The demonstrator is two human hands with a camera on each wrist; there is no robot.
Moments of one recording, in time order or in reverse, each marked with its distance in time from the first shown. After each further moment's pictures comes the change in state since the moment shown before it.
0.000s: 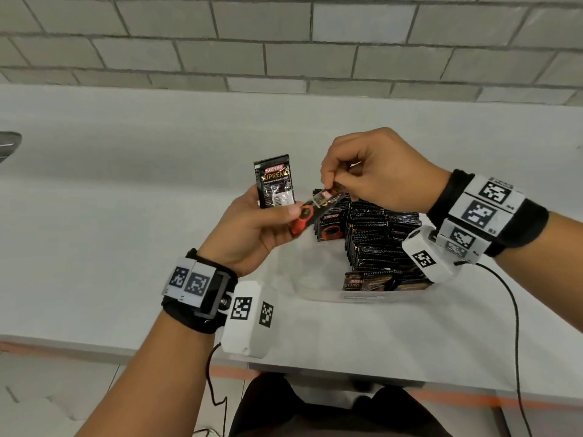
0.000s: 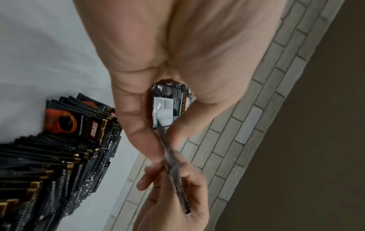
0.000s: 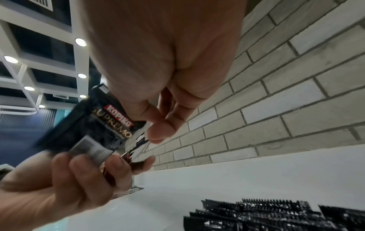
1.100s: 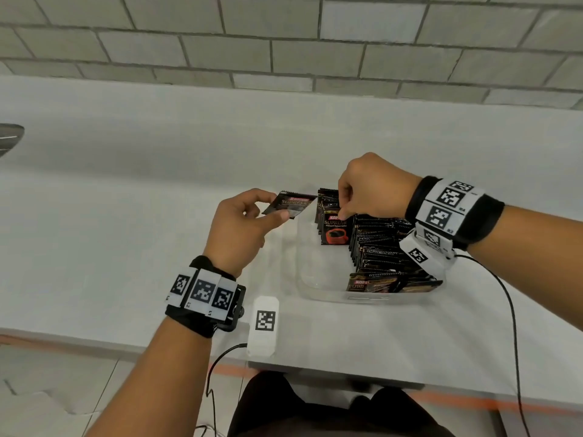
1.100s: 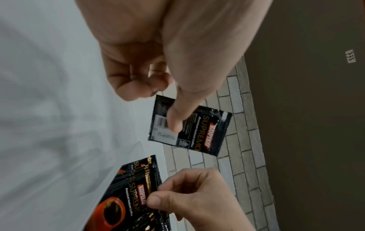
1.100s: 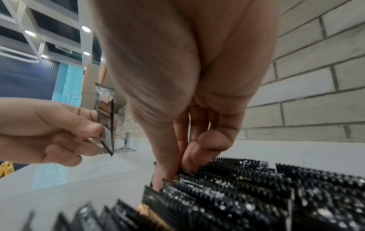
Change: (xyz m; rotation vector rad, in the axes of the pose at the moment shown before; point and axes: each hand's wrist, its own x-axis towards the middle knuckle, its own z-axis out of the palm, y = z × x) left_hand 0.007 -0.016 -0.034 0.633 0.346 0.257; right_hand 0.023 0.040 0.029 -0.441 -0.304 0.303
